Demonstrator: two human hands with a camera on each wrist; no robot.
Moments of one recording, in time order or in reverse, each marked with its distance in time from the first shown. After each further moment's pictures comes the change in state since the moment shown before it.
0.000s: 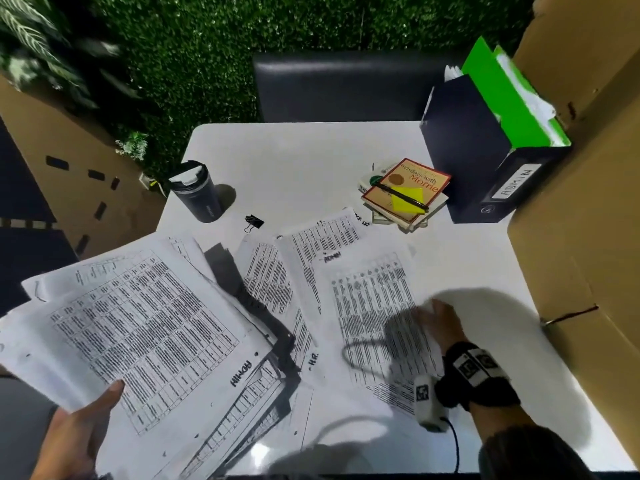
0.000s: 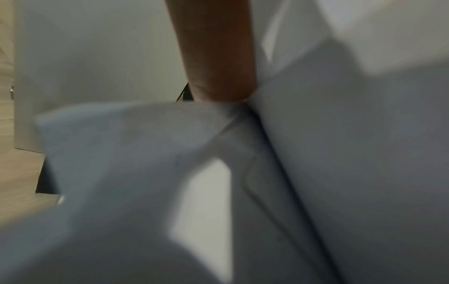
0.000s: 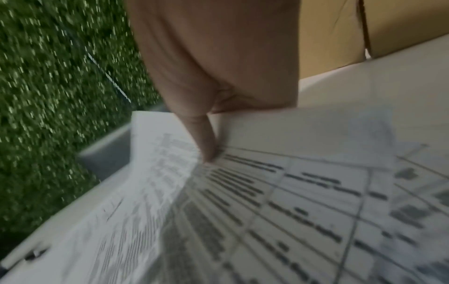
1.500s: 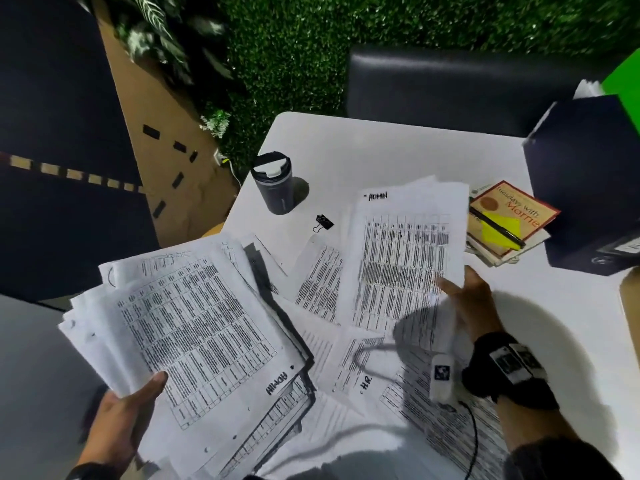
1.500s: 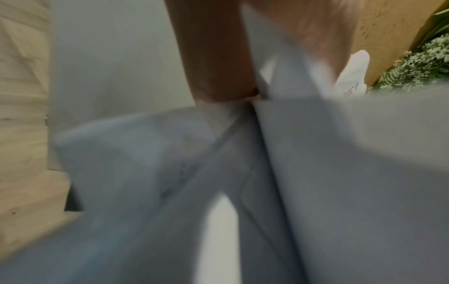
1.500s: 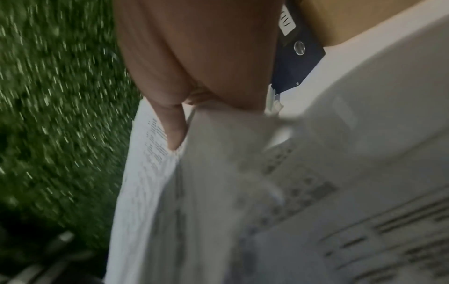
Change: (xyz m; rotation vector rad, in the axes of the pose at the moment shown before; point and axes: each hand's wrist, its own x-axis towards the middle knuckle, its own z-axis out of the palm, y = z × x) left_hand 0.010 -0.013 -0.032 -0.084 0.107 -0.123; right_hand 0.050 -0.110 0.047 0.330 -0.078 -0.364
